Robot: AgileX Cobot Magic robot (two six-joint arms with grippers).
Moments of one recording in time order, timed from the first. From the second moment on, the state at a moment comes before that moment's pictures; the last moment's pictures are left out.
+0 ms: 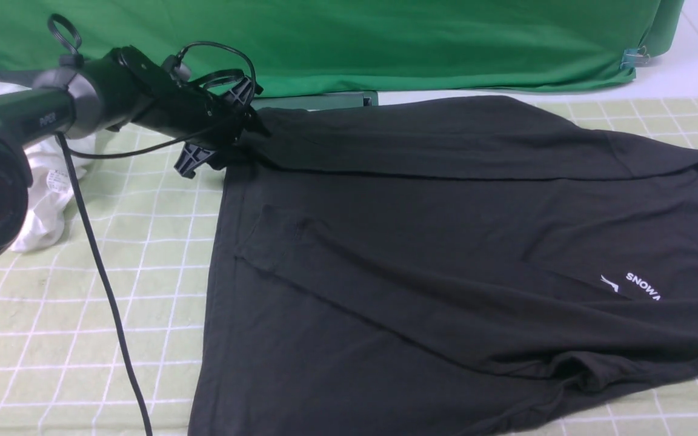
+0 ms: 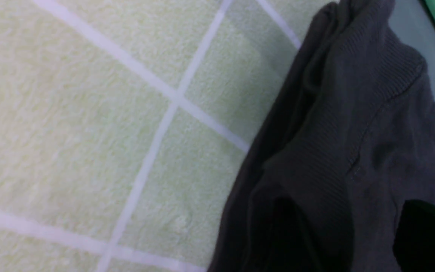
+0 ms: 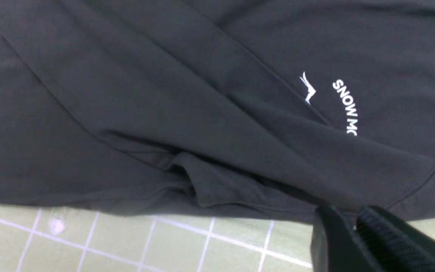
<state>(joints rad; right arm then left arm) 0.14 1.00 -0.83 0.23 0.87 -0.24 -0.02 2.33 -1.78 -0.73 0.53 -0.18</state>
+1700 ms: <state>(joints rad) 0.14 1.00 -0.83 0.23 0.88 -0.22 -0.15 1.84 -1.41 -0.42 0.97 -0.13</state>
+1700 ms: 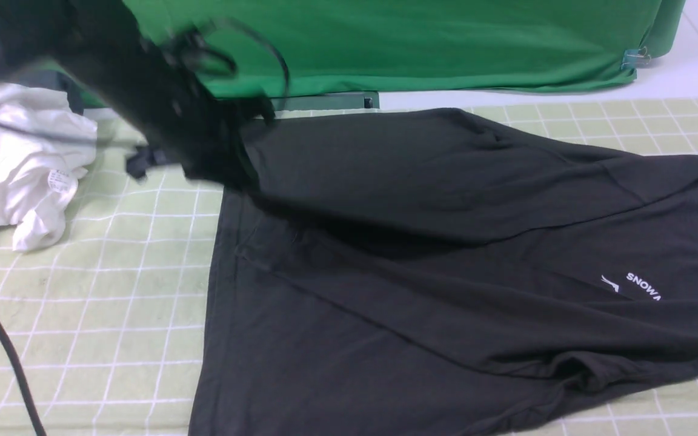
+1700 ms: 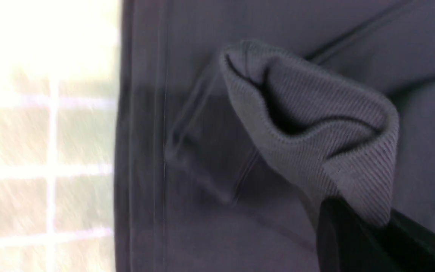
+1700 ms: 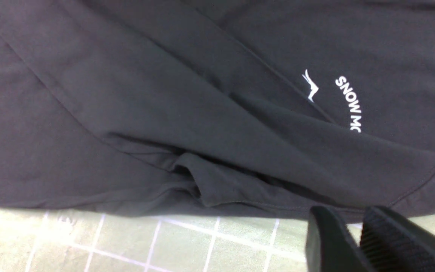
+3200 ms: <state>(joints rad) 0.14 1.00 -0.83 0.23 0.87 -0.22 -0.14 1.56 -0.67 -0.45 0.89 -0.05</state>
